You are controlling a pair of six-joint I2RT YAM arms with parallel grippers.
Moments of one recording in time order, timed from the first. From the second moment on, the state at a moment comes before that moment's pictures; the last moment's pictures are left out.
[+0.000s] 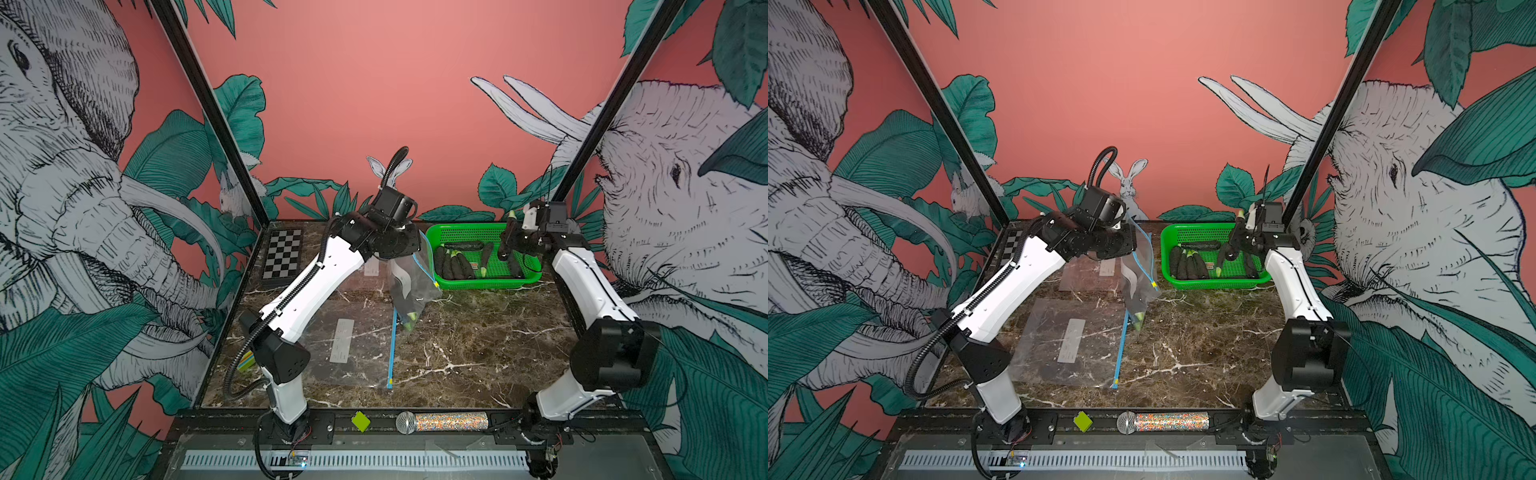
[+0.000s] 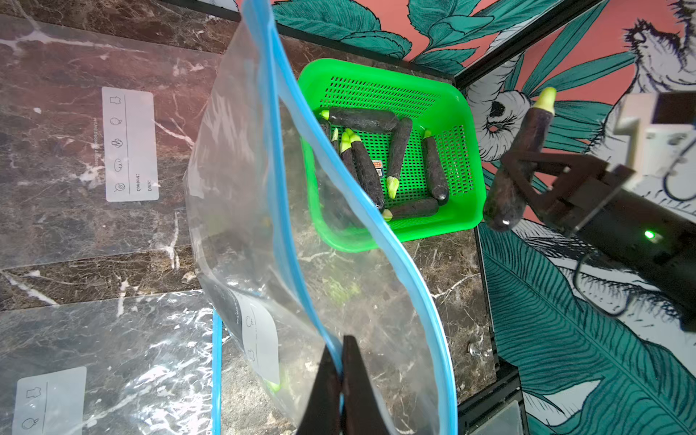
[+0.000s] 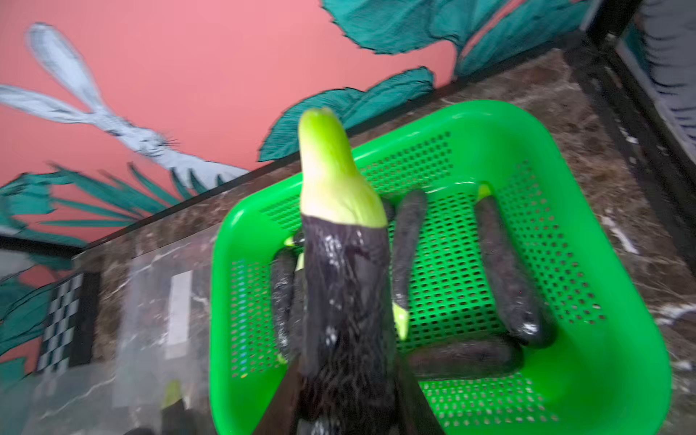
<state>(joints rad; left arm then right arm) -0.74 1.78 2.07 -1.06 0.03 -0.71 0.00 1.57 1.46 -0.57 -0.25 0.34</state>
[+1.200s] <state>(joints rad) -0.74 1.75 2.01 -1.01 0.07 -0.76 0.62 1.46 1.37 -0.08 -0.15 0.31</state>
